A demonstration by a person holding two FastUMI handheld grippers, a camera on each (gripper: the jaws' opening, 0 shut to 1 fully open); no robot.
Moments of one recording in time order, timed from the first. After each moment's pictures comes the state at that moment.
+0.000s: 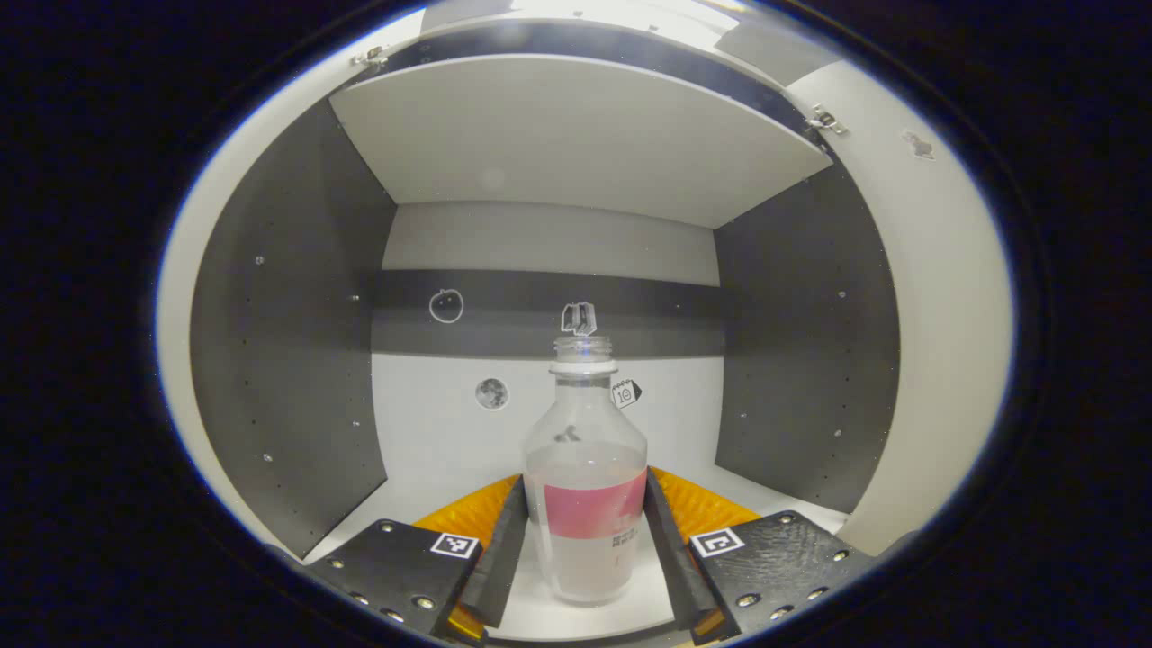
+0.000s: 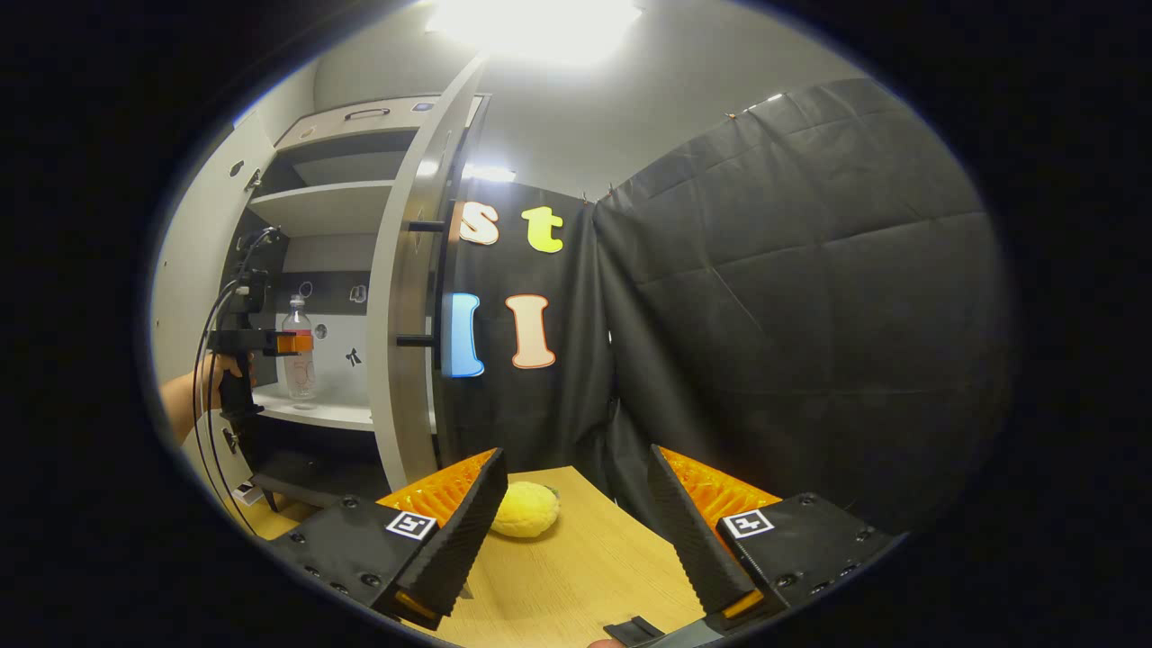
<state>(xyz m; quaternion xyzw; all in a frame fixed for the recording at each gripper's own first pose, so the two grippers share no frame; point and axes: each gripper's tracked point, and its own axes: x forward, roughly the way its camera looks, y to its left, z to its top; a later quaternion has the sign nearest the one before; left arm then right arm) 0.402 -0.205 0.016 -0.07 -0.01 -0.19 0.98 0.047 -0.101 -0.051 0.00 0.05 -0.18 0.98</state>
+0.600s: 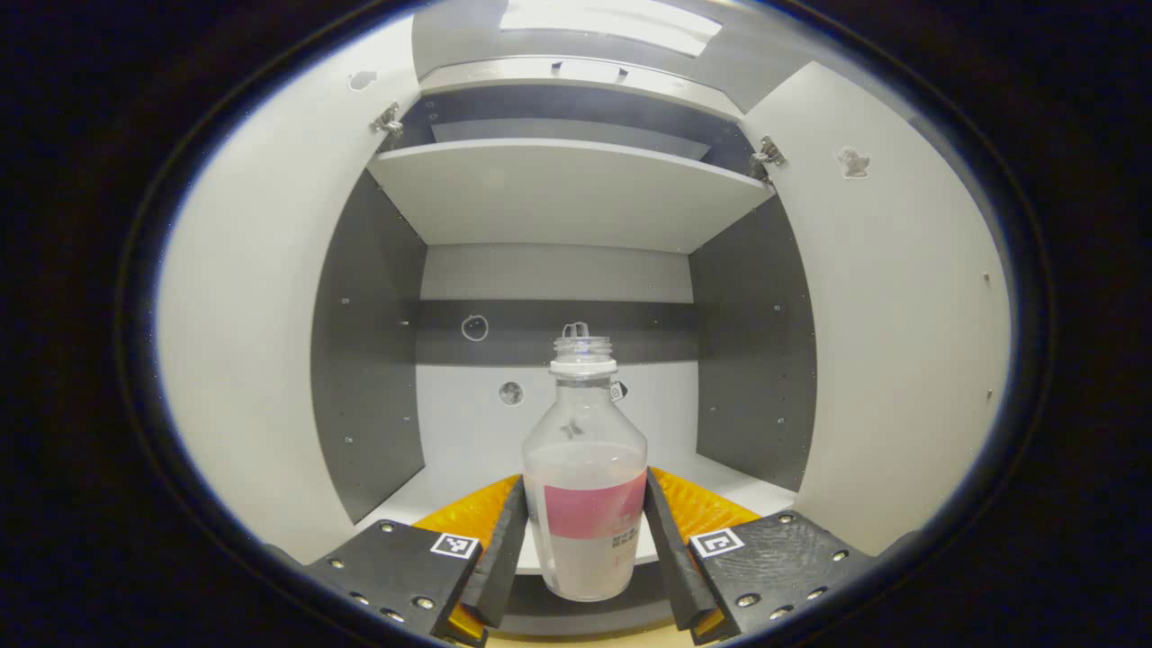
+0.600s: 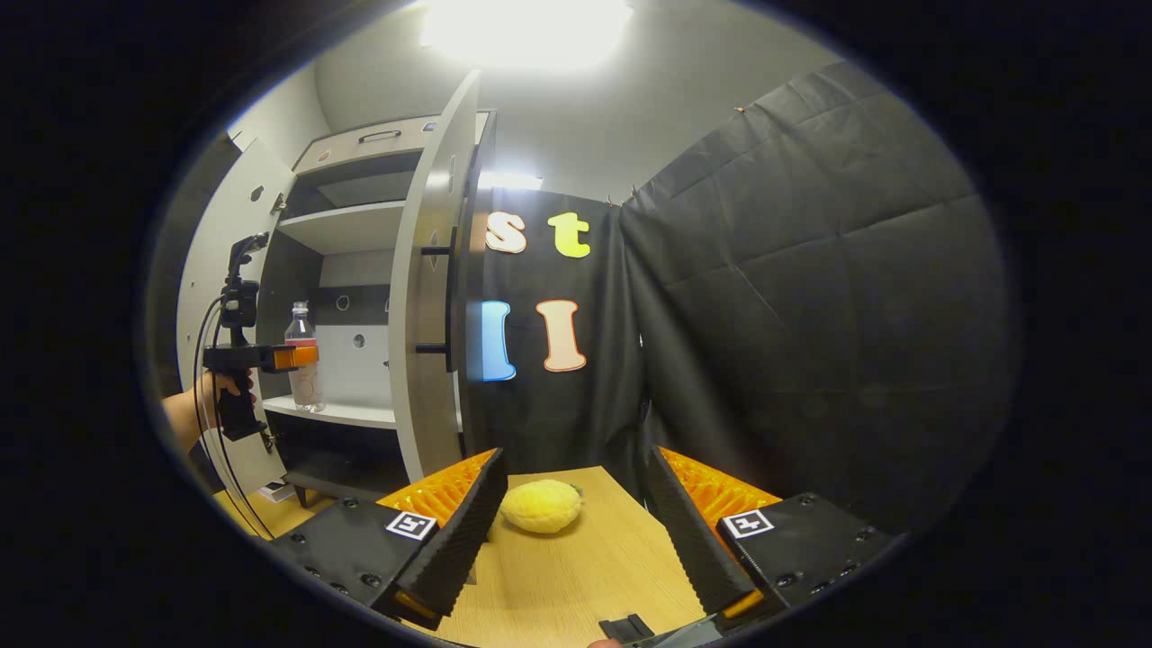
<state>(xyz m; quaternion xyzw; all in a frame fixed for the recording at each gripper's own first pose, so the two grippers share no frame) 0.295 -0.175 0.018 -0.06 -0.02 -0.16 0.99 0.020 -0.111 -0.047 0.01 0.05 -0.11 0.99</state>
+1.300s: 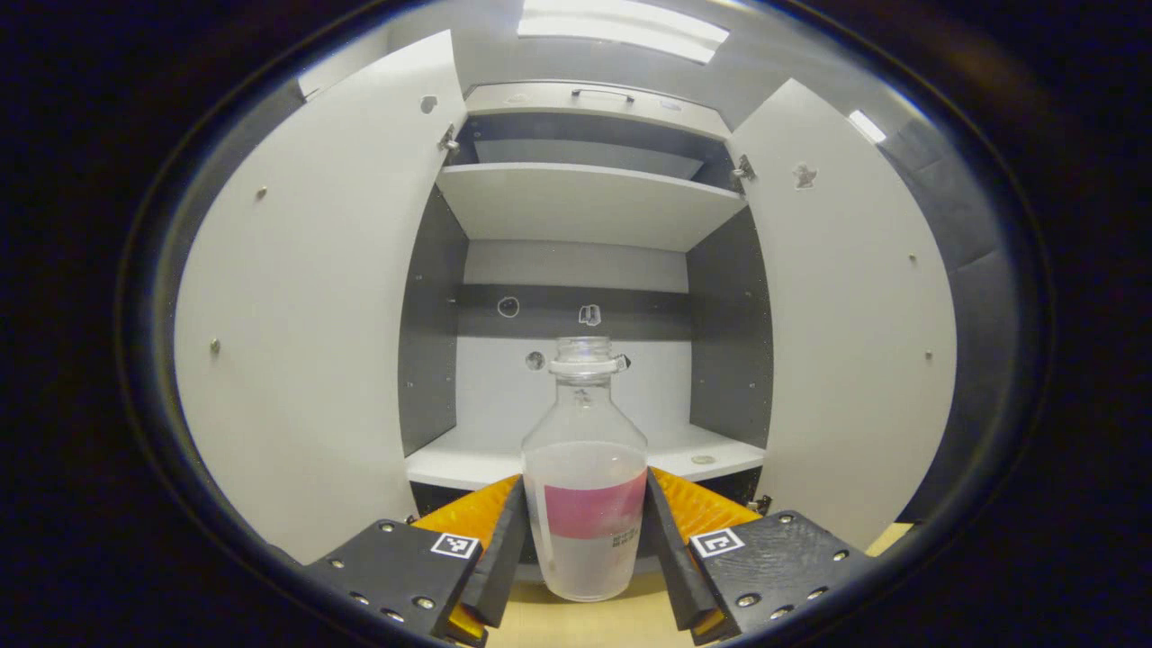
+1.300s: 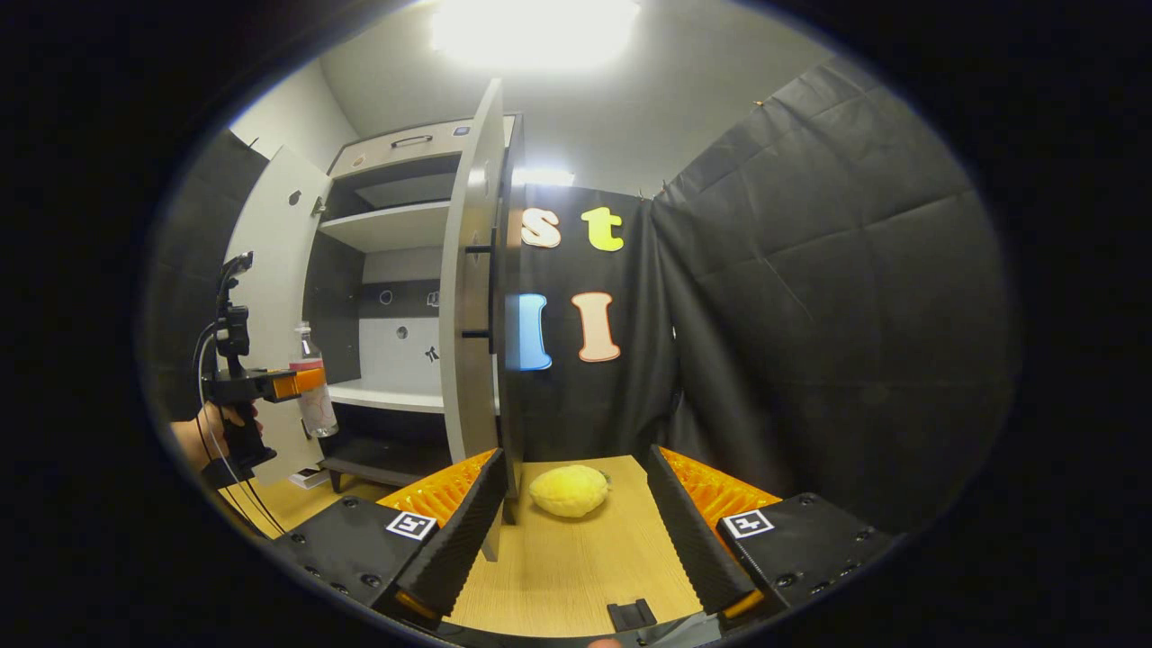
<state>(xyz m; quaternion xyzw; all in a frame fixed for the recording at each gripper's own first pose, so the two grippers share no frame) 0.189 -0.150 -0.034 -0.07 -0.01 -0.14 0.99 -0.014 -0.092 -0.054 0.01 0.06 -0.04 1.00</state>
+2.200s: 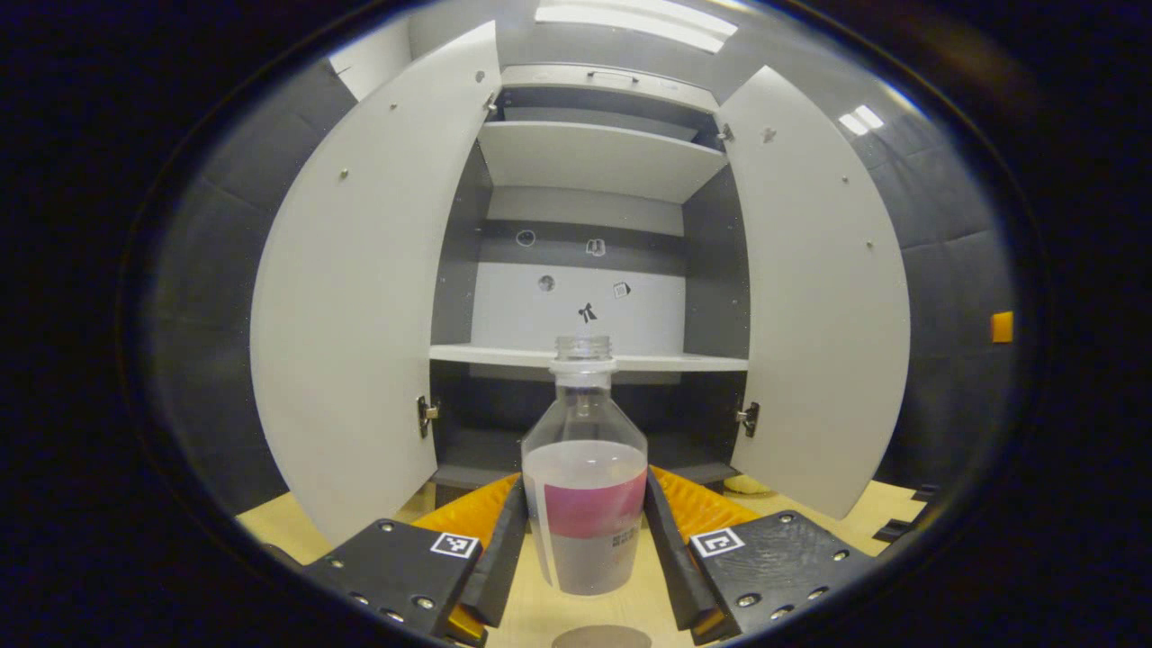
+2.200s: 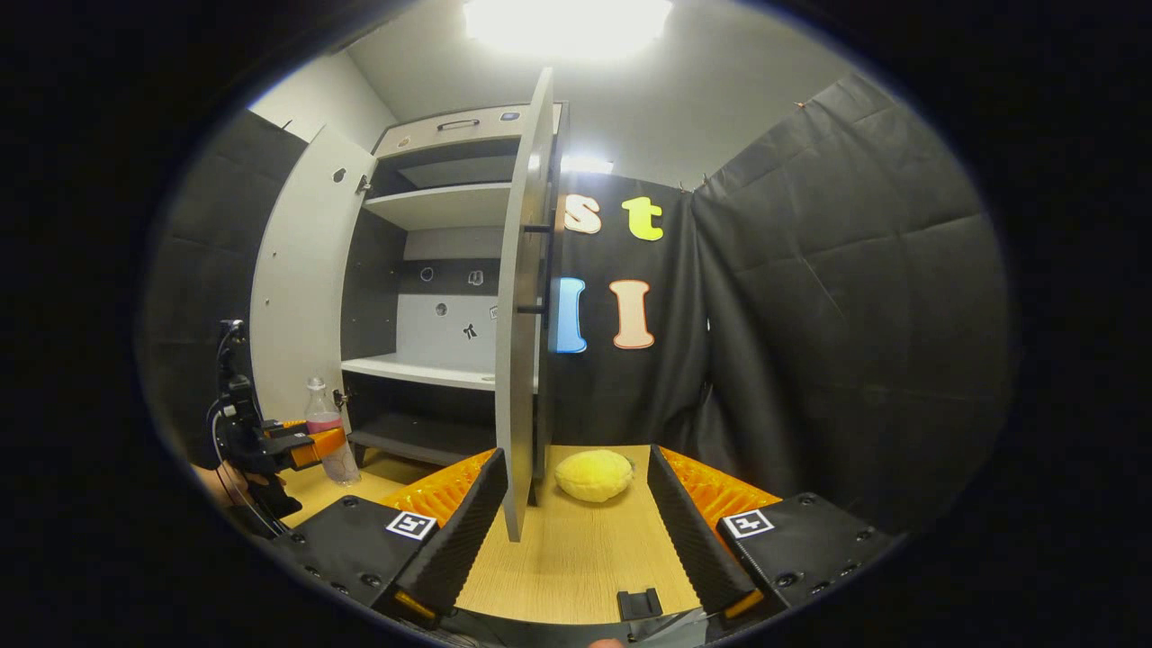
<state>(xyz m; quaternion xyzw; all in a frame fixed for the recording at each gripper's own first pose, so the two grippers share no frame) 0.102 -0.149 -0.170 -0.09 0.04 -0.14 0.99 -0.027 -0.064 -0.067 -0.02 0.09 0.01 1.00</state>
